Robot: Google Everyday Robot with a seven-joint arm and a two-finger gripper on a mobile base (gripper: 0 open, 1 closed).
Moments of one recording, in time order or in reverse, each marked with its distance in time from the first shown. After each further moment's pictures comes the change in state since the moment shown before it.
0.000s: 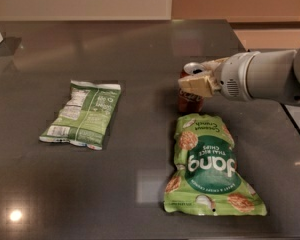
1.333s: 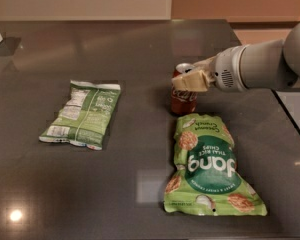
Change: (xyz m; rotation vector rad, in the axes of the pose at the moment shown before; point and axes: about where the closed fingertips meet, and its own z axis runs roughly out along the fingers) arm -0.005 -0.006 0.015 -0.058 0.046 0.039
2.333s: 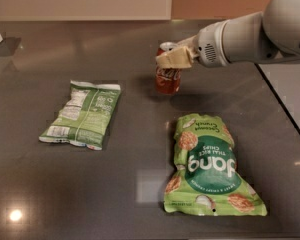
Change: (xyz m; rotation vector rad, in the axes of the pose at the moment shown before) arm -0.057 -0.003 0.032 -0.066 -0.054 -0.029
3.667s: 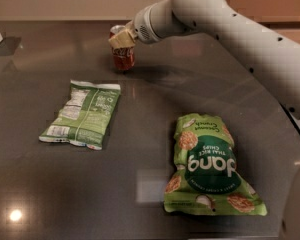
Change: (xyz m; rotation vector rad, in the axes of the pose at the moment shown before) arm -0.077 -0.012 0.170 -0.056 -0.022 -0.185
